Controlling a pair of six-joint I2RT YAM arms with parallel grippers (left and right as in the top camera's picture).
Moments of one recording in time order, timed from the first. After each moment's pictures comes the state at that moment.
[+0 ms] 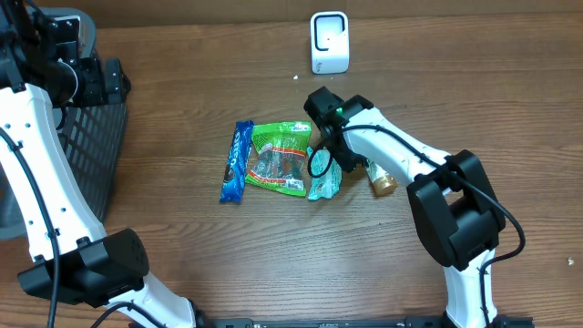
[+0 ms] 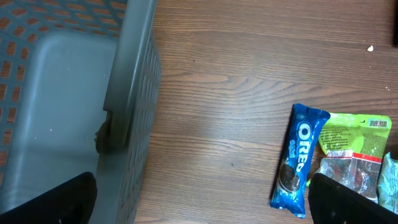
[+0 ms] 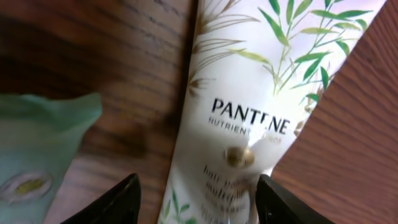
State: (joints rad) left arm 0.38 1.88 2.26 -1.48 0.15 0.22; right arm 0.57 2.14 1.58 -0.99 0.42 0.01
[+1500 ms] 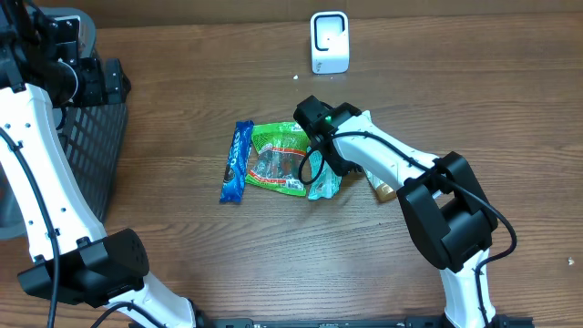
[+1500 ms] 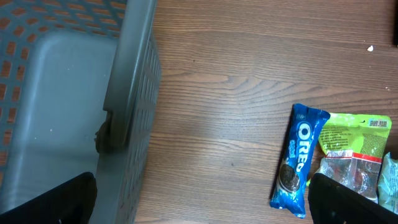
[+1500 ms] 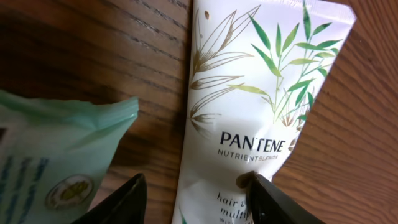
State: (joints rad) left arm 0.38 1.88 2.26 -1.48 0.15 0.22; right arm 0.62 2.16 1.58 -0.99 0.46 0.07
